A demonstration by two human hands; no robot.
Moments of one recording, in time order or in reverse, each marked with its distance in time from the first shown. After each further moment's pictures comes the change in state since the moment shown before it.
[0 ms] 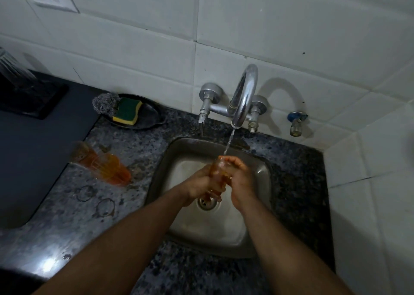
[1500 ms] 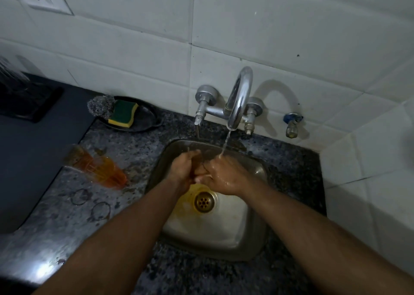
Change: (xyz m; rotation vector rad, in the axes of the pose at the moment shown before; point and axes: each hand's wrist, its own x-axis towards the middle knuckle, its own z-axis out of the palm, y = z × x) left_hand 0.030 0.006 -0.025 -0.509 0.446 -0.083; right_hand 0.003 -0.059 0.011 -1.508 -0.614 -0.754
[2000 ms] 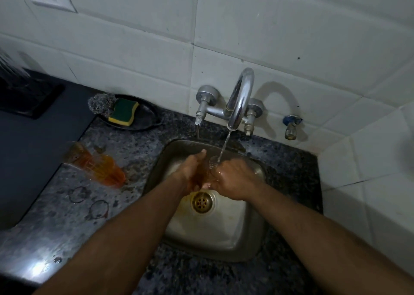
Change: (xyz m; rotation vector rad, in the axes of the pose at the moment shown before) left_hand -0.017 -0.001 0.011 0.044 -0.221 -0.171; right_hand -0.022 0.004 -0.008 -0.237 0.074 -0.027
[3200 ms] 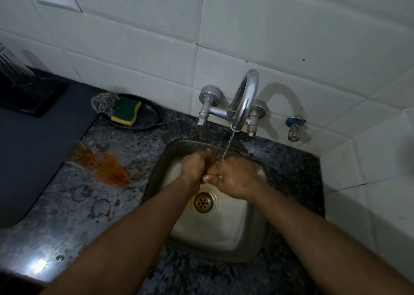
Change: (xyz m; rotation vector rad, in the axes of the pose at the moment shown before) left_hand 0.005 0.004 0.008 0.004 0.209 0.211; right_hand 0.005 -0.004 -0.009 0.113 -0.100 0.147
